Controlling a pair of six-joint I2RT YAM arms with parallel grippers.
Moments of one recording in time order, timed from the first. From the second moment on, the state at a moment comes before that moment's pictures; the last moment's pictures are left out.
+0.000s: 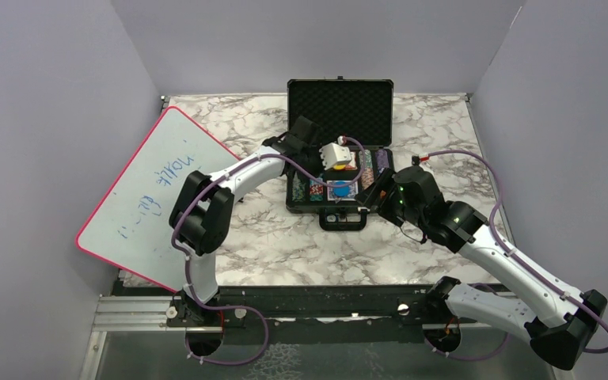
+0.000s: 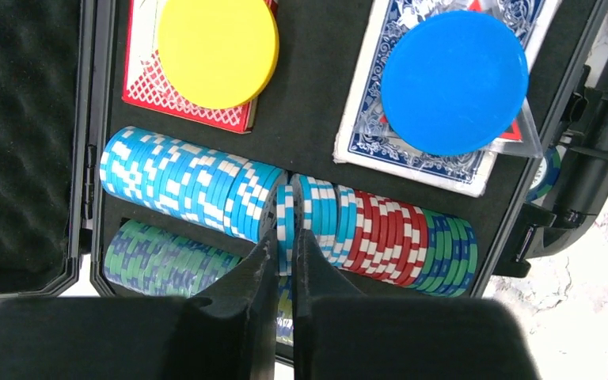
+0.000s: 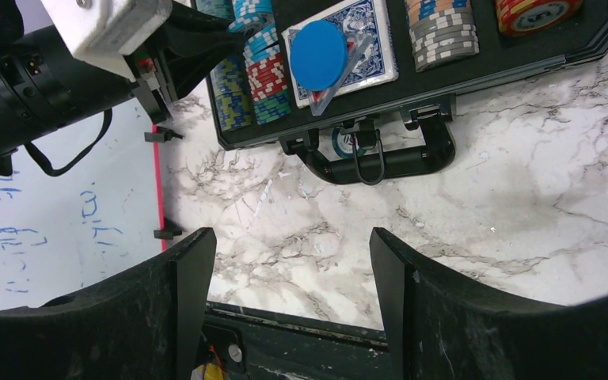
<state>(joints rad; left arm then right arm) -0.62 1.89 1.47 -0.50 0.30 0.69 0.72 0.93 0.90 -0.64 0.23 1.06</state>
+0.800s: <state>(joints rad) -0.60 1.91 1.53 -0.51 0.30 0.62 0.72 0.93 0.89 -0.64 0.24 1.06</state>
